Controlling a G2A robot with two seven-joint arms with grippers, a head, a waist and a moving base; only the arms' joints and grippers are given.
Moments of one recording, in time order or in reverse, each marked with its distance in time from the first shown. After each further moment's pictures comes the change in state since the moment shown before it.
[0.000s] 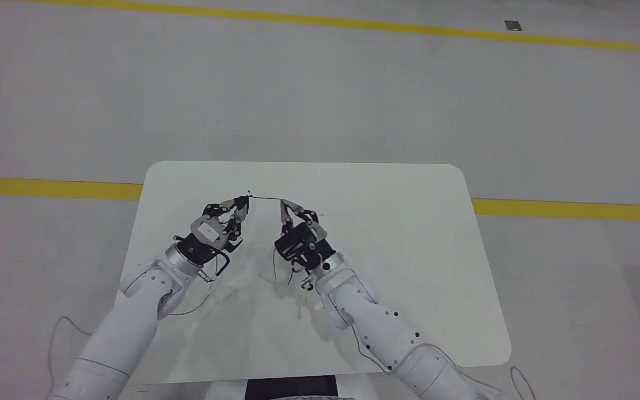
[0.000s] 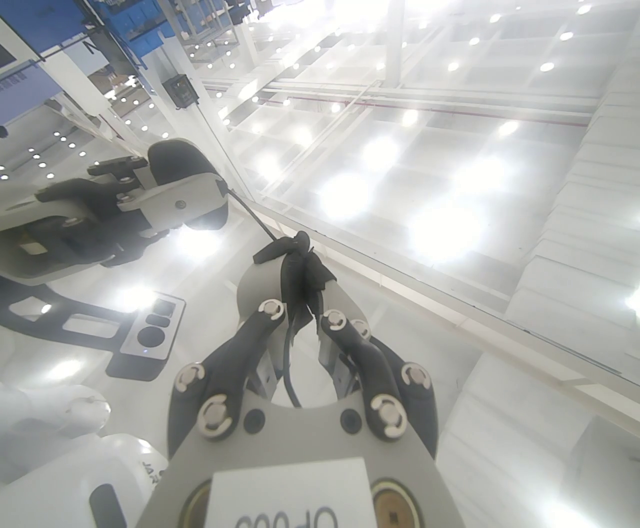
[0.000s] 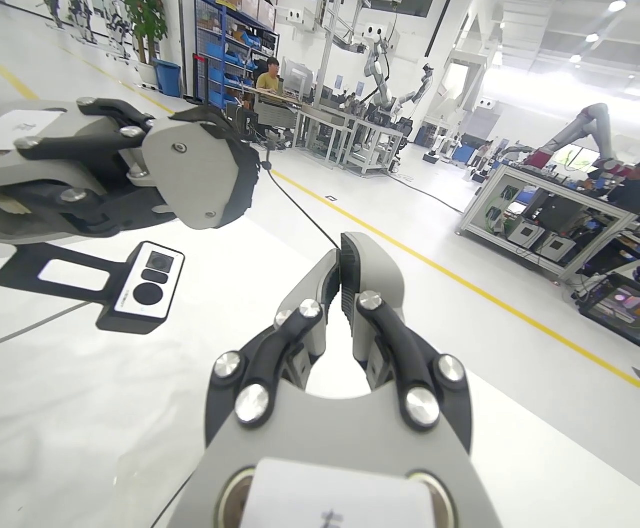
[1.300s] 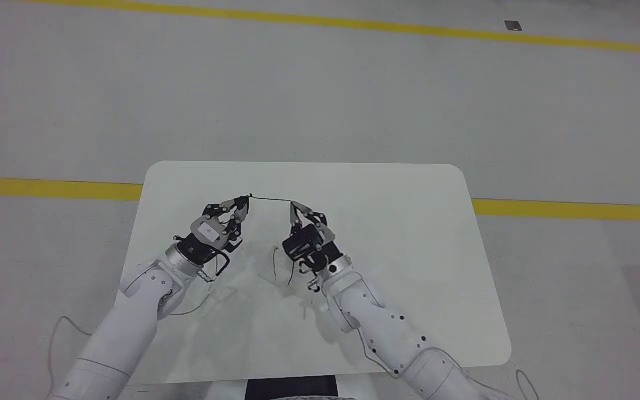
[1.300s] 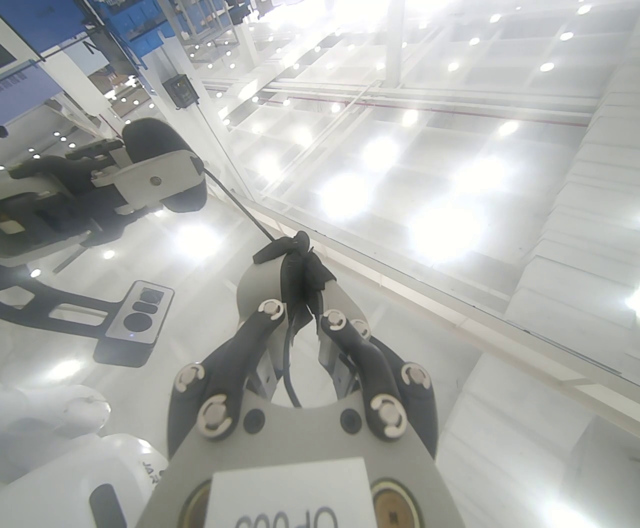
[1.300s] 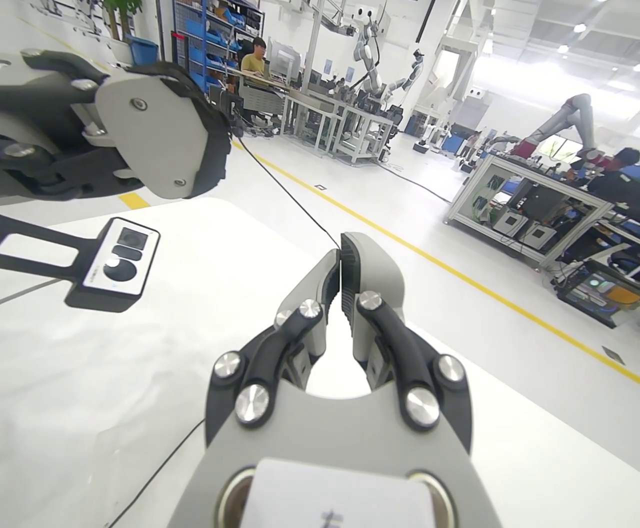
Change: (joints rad) left arm 0.000 0.000 0.000 0.000 0.000 0.000 0.000; right arm -0.023 0.038 0.006 -0.028 0.000 0.047 0.033
